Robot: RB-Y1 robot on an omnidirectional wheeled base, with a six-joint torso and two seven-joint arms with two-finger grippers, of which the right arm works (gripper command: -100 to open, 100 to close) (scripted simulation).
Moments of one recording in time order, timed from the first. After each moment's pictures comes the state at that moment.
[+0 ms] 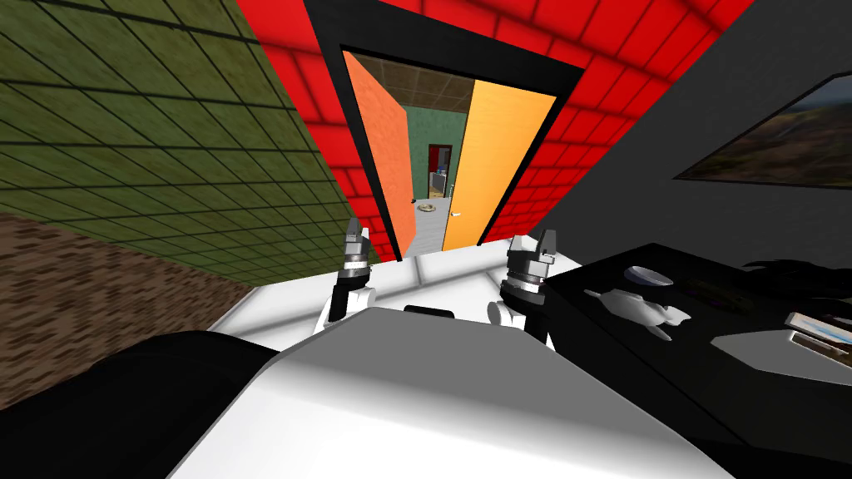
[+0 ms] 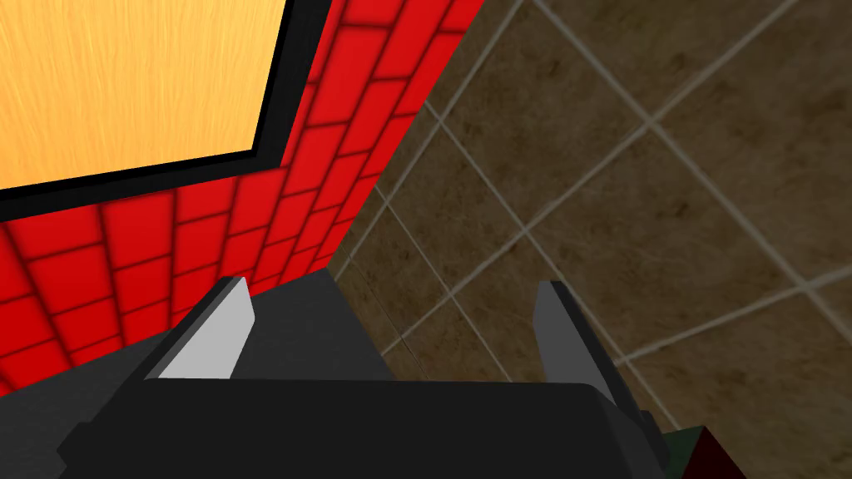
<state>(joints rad) 0.49 0.00 0.02 -2.27 -0.09 -0.56 0.17</state>
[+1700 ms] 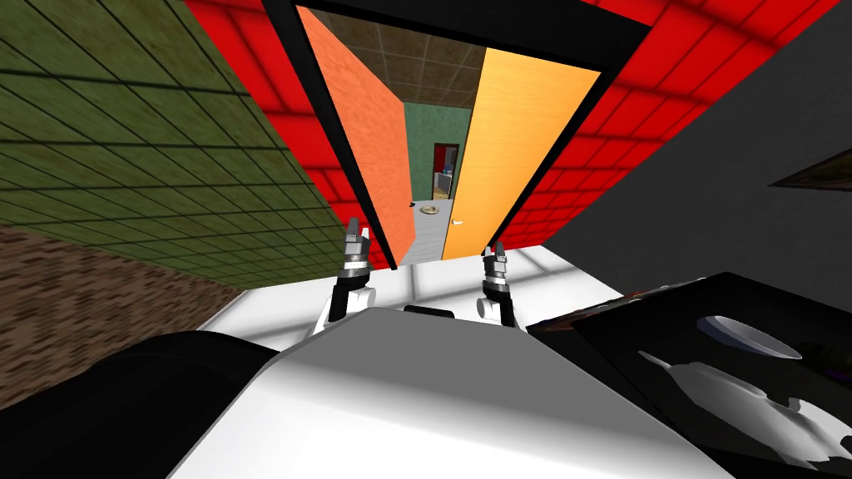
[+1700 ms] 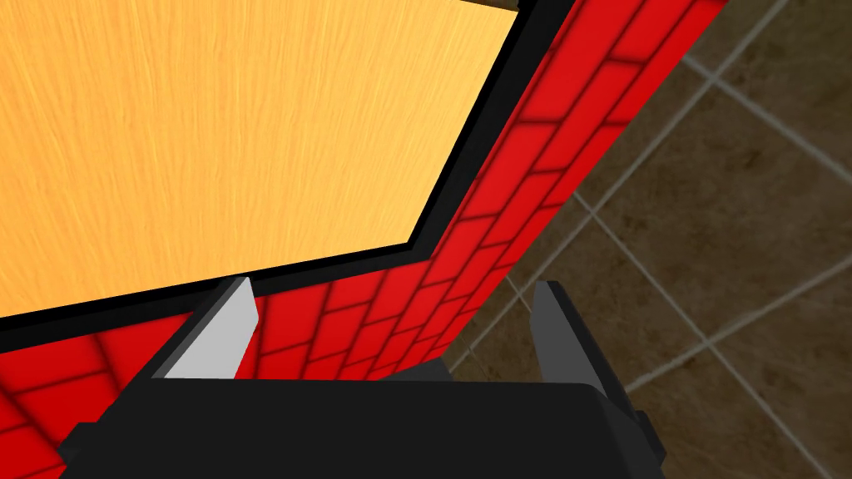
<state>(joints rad) 0.34 -0.08 0.04 -1.86 -0.06 -0.61 0.13</state>
